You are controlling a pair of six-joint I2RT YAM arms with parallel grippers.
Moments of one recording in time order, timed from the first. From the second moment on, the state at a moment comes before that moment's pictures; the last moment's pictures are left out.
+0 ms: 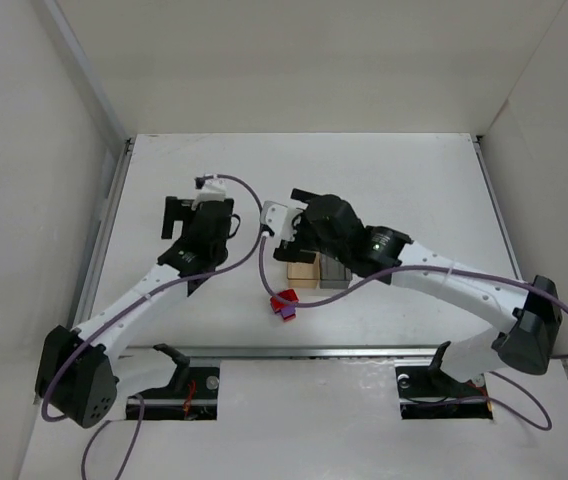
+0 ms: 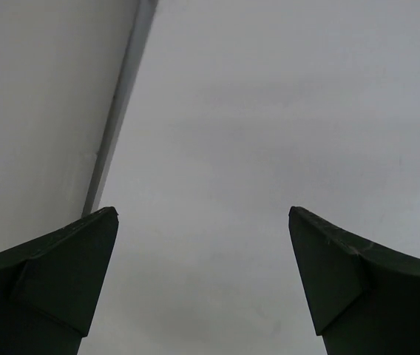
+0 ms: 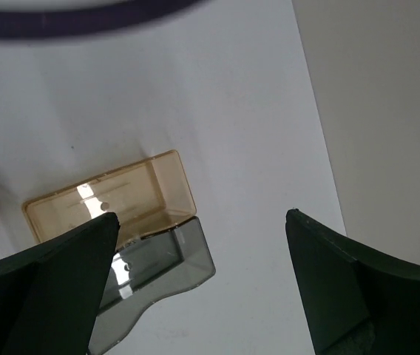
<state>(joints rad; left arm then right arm) -0.50 1.12 0.78 -0.01 -0.89 0.06 0.95 1.45 1.30 -0.34 0.25 -0.65</state>
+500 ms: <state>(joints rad) -0.75 0.42 0.79 -0.37 -0.59 0.20 0.95 1.31 1.26 -0.29 -0.04 -0.71</state>
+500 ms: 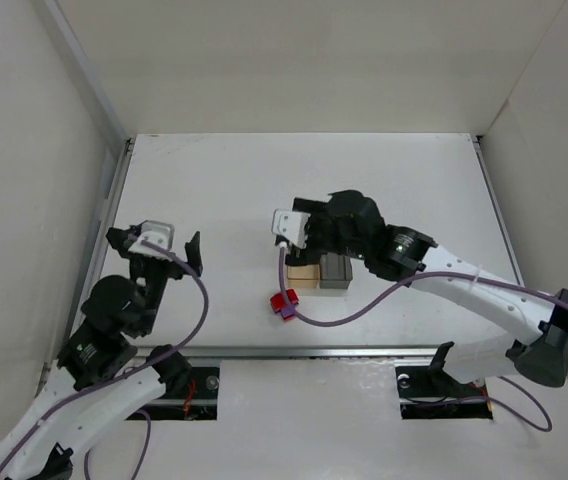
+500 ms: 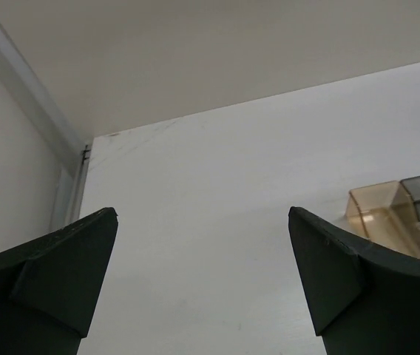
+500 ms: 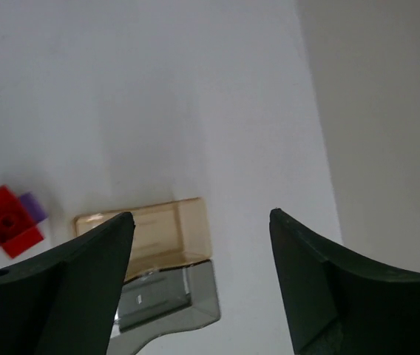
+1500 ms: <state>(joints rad) -0.78 0.34 0.71 -0.50 -0.42 0.13 1.03 1.73 1.33 -0.68 -0.37 -0.83</state>
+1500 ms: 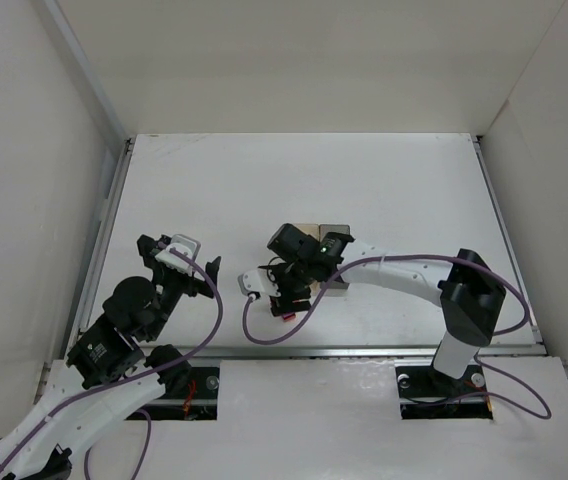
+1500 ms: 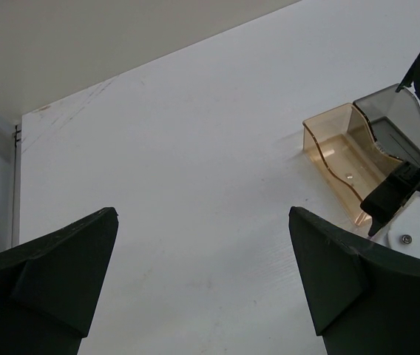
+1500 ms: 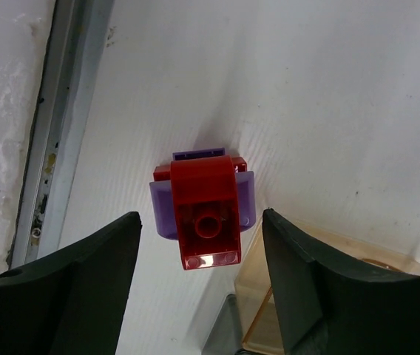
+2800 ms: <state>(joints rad) -0.80 0.33 0.68 -0.51 -0.33 0.21 0.98 1.76 1.45 -0.61 -0.44 -0.57</state>
